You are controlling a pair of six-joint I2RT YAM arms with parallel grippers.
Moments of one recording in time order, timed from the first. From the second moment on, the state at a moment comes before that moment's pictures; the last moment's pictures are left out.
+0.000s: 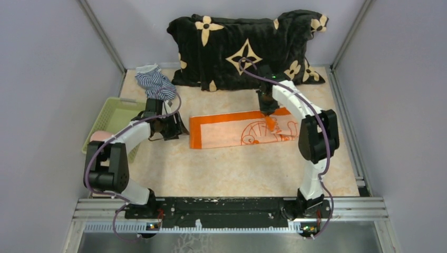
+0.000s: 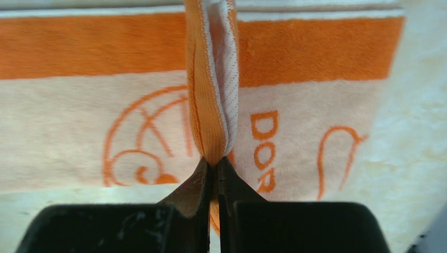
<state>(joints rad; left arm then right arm) -0.13 1.51 0.86 -0.34 0.31 -0.38 0.35 1.89 1.63 -0.98 0.18 0.21</state>
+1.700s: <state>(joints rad) -0.15 1.68 0.85 -0.24 0.46 -0.45 0.86 2.26 1.94 -0.72 0.01 0.94</state>
